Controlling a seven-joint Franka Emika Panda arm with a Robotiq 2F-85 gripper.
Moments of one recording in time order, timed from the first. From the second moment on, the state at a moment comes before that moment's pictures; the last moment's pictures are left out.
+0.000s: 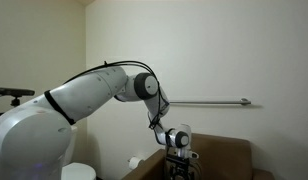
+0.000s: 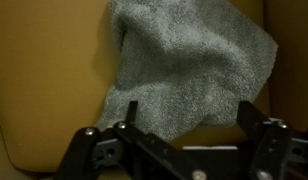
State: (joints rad) arm -0.09 0.99 -0.07 -1.57 0.05 2.31 -0.05
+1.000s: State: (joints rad) arm -0.14 1.15 -0.02 -1.44 0.04 2.30 -0.18
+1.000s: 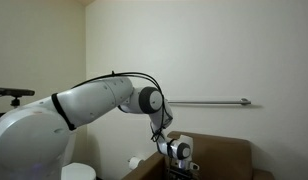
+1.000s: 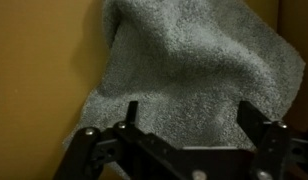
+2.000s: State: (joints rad) arm -0.06 1.46 -0.07 -1.21 0.01 2.51 -0.11
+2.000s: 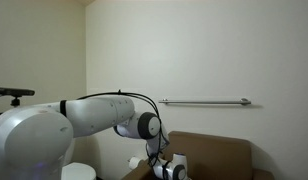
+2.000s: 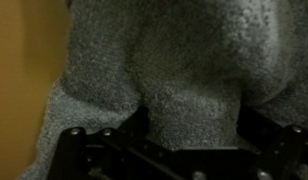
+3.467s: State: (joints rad) arm -0.04 1.46 -0.06 -1.09 -0.05 1.94 -0.13
